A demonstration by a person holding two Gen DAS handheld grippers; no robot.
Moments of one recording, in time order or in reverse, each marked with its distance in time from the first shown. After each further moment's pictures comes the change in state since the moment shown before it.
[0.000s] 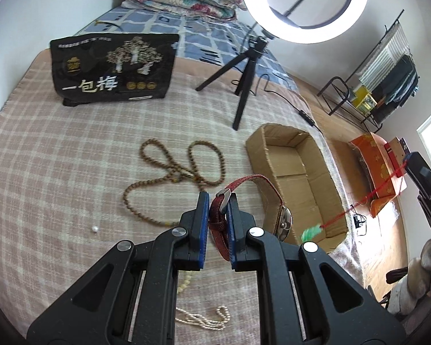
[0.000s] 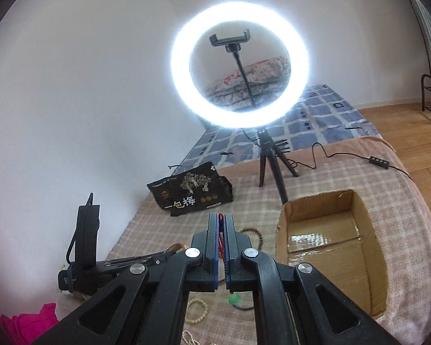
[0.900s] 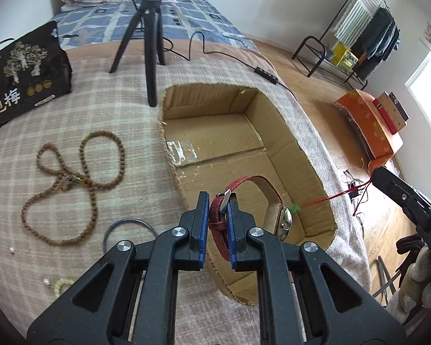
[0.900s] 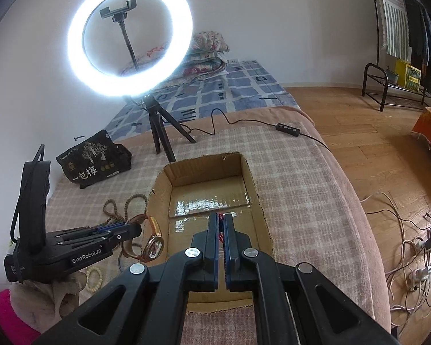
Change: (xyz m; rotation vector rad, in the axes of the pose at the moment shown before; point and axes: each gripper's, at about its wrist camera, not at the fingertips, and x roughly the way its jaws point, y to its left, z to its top) left arm 0.106 -0.125 -0.016 0.180 0.106 -0.040; right arm -0.006 -0.113 -0.031 0.013 0.167 -0.346
